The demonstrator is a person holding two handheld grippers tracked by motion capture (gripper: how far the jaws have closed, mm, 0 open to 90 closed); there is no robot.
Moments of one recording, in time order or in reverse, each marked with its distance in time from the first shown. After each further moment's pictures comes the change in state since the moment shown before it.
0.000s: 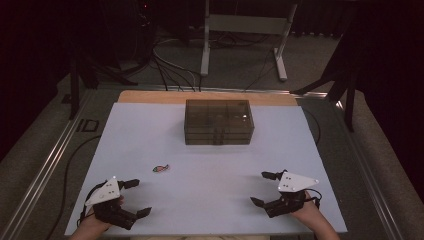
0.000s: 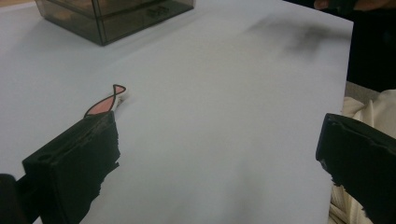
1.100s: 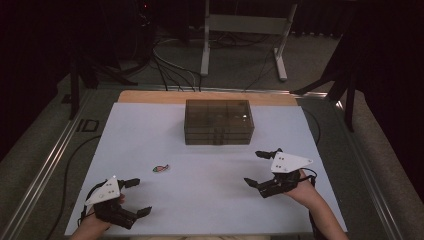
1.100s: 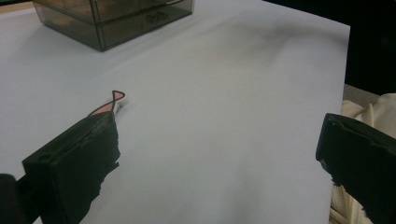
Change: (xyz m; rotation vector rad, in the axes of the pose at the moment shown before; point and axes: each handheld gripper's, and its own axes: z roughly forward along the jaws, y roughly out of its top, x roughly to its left) left arm 0.000 0.001 0.000 -0.019 -0.006 0.003; right arm -0.019 0.058 0.011 -0.028 -0.024 -0.121
